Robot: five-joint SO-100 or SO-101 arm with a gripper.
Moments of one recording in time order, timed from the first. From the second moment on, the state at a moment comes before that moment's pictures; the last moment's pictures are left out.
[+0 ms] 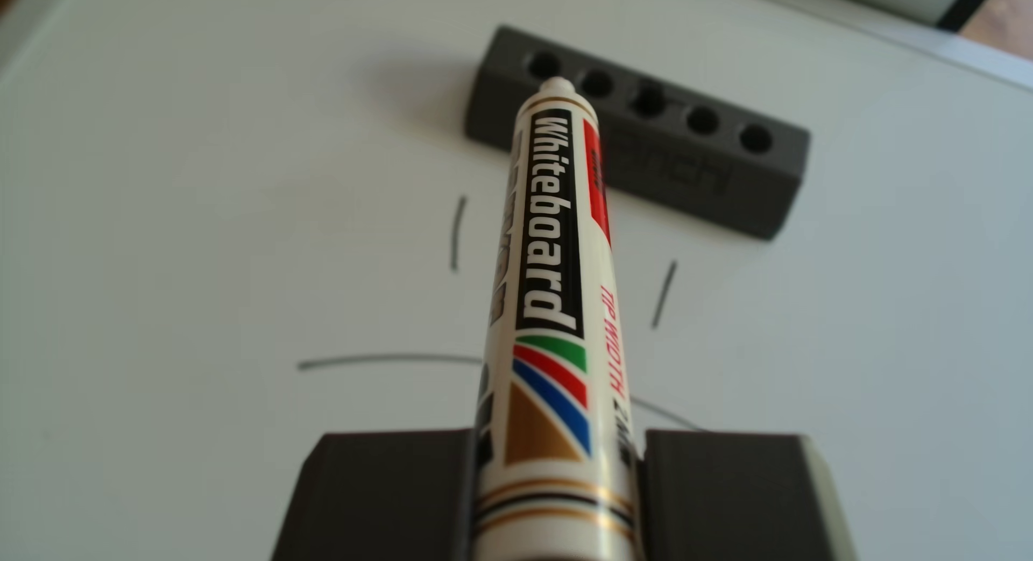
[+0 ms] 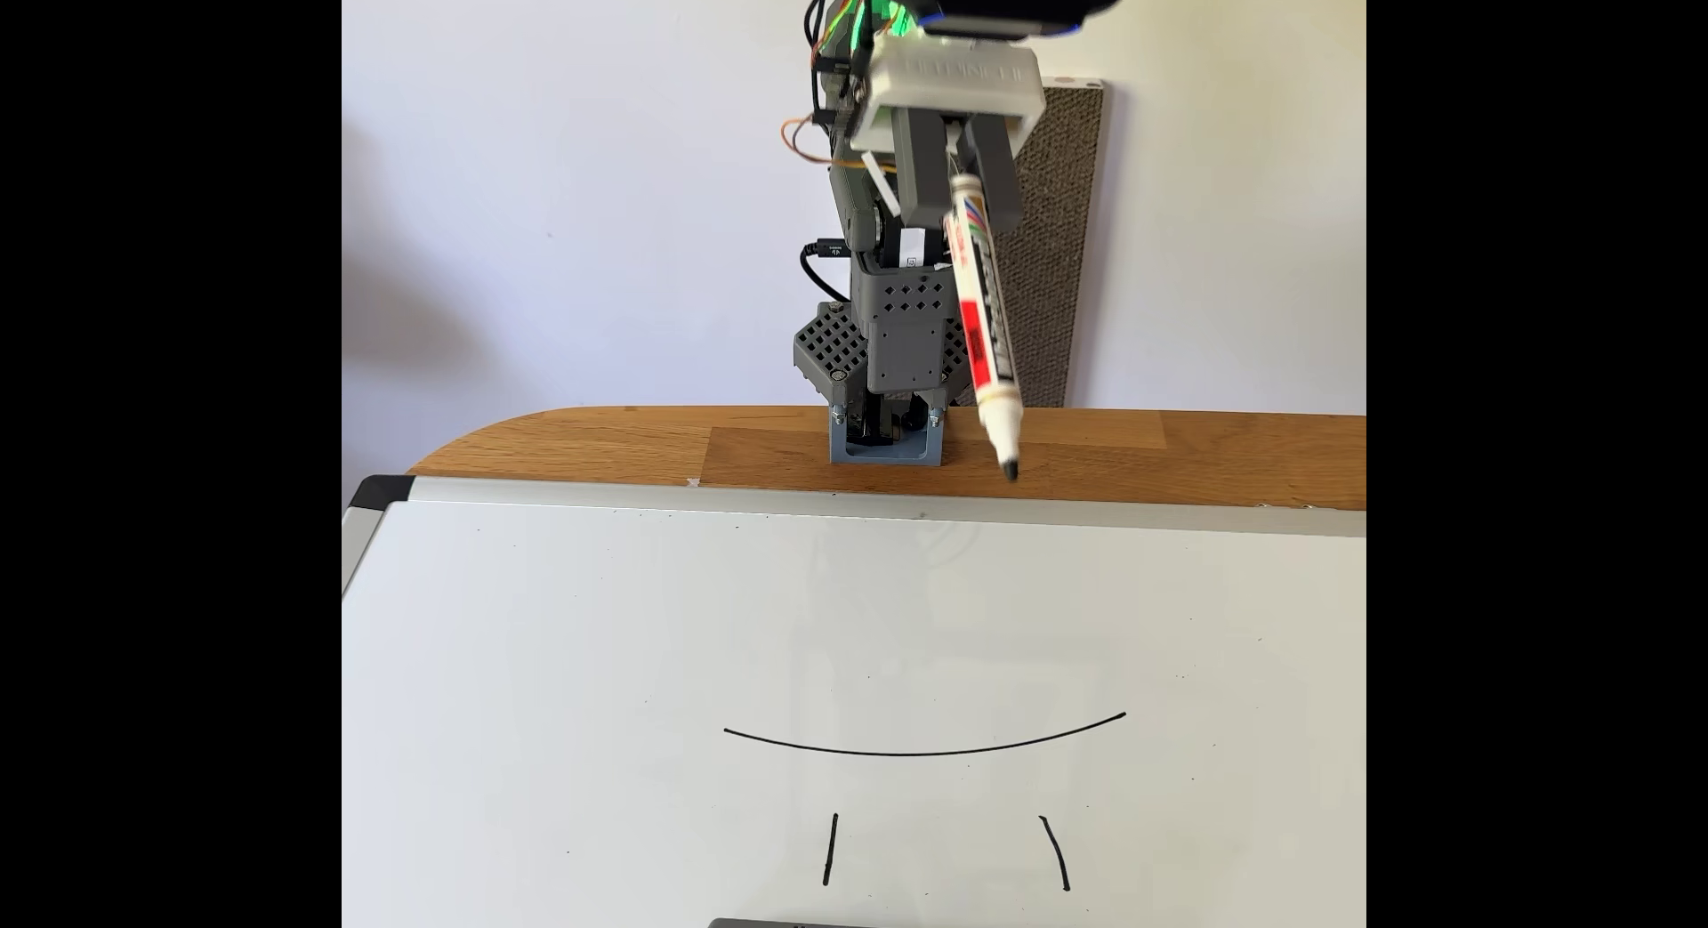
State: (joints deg) arm -7.9 175.3 114.3 96.2 -10.8
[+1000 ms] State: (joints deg) arm -12.7 192.0 110.1 101.5 -10.5
